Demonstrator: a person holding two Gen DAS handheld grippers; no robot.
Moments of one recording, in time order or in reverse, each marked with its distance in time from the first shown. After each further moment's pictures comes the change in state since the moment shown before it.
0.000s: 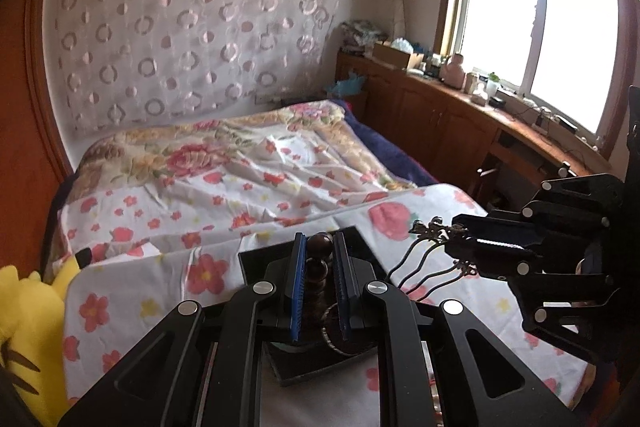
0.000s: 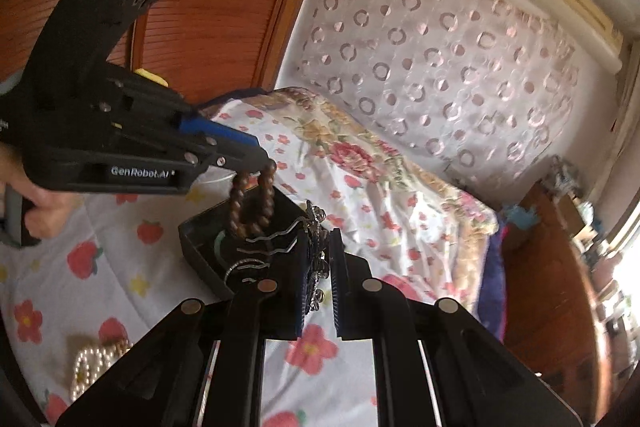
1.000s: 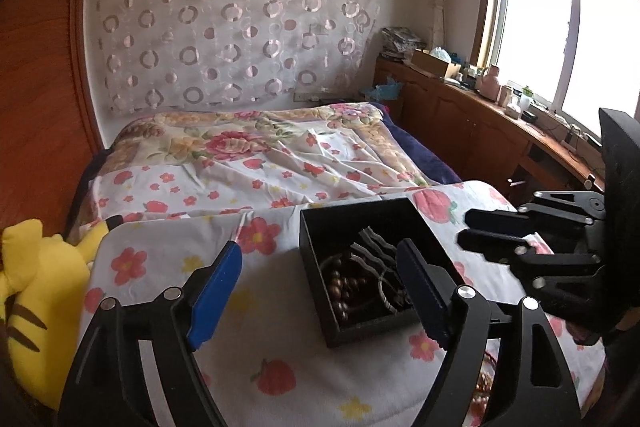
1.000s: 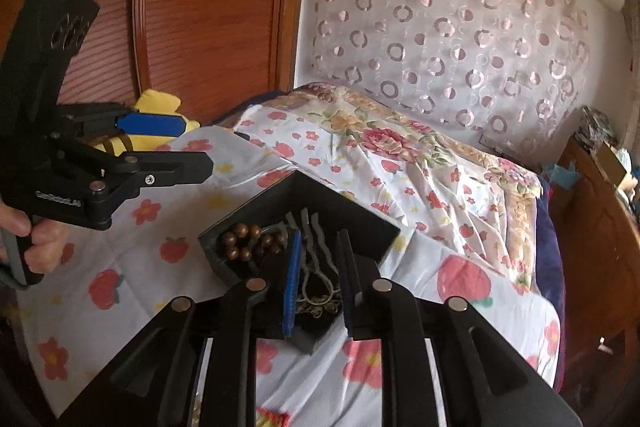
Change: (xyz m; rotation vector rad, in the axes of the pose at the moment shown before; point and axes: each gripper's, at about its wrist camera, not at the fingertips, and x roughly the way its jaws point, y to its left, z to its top) left arm -0.037 0.029 -0.046 -0.081 -0.034 0.114; right arm 0.016 0.003 -0.018 0.172 -0.011 0.121
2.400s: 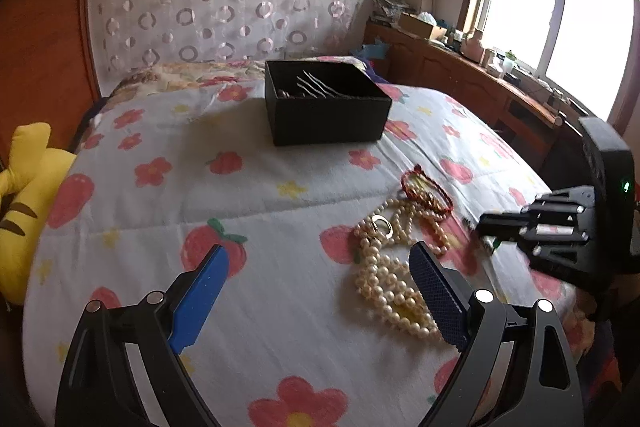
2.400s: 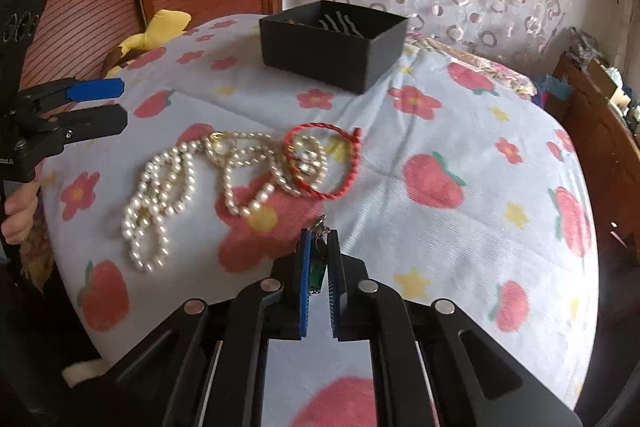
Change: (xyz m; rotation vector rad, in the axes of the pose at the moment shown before) left arm -0.074 -0.051 -0.152 -0.020 0.124 -0.037; right arm -0.060 0.050 -0.161 0.099 0.238 -0.036
